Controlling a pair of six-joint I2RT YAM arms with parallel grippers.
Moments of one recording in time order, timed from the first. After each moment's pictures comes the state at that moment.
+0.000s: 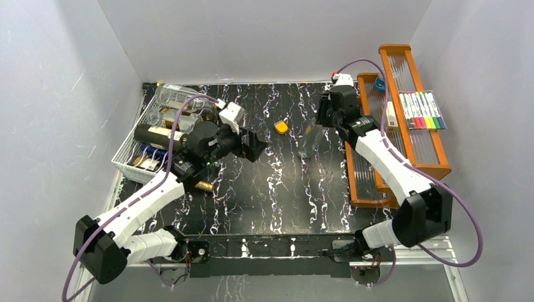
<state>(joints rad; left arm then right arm) -0.69 1.11 0.89 0.01 0.15 -0.20 0.42 1.37 1.22 -0.41 0.18 0.33</state>
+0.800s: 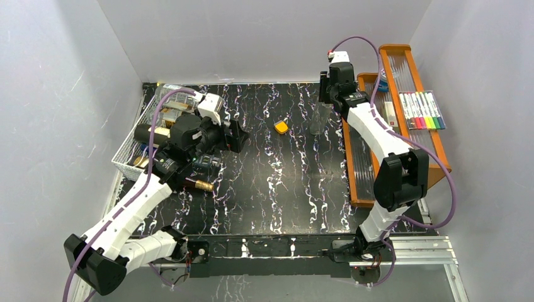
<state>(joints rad) -0.56 1.03 1.01 -0.25 0.06 -0.24 0.31 1.71 1.53 -0.34 0.21 0.14</state>
